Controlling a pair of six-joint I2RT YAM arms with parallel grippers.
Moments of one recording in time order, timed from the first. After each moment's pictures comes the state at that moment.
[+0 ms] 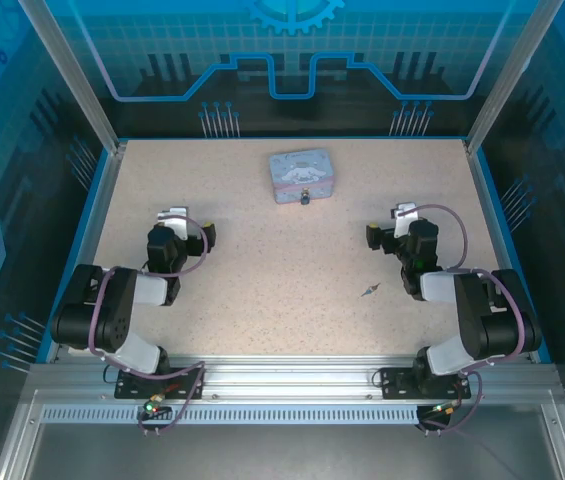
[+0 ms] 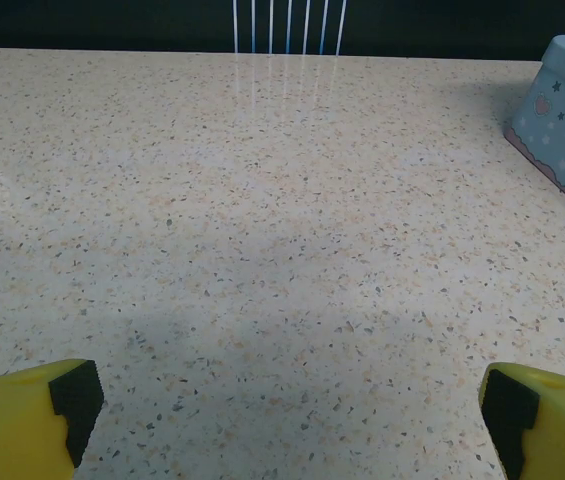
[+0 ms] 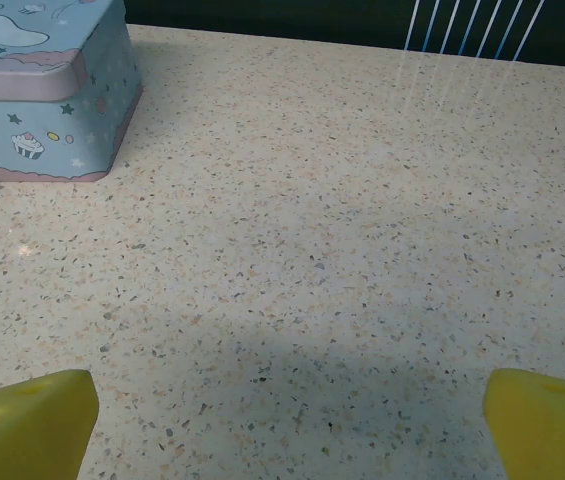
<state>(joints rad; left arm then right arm) -0.03 1.55 0.36 0.85 0.00 -0.06 0.07 1.50 0.41 0.67 -0.01 -0.05</state>
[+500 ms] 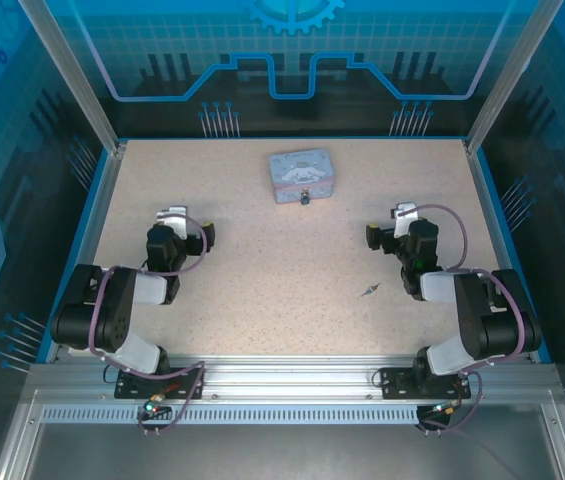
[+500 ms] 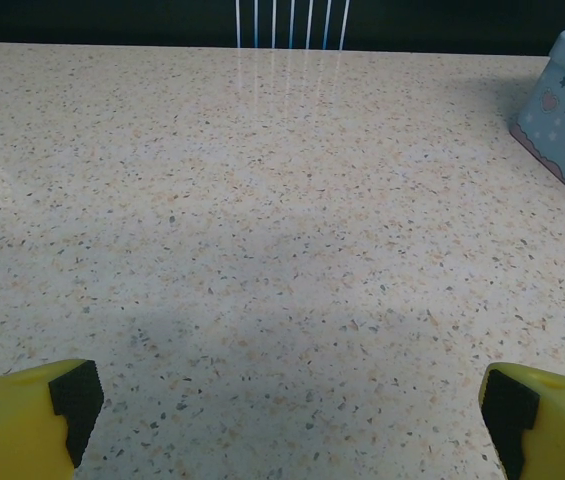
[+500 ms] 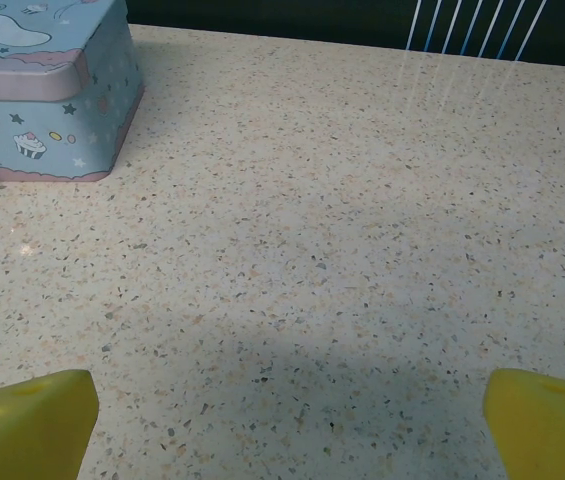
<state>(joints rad) -0.02 1.55 0.37 0.82 0.00 -0.07 0.07 1.50 0.41 0.67 -0.02 -0.05</state>
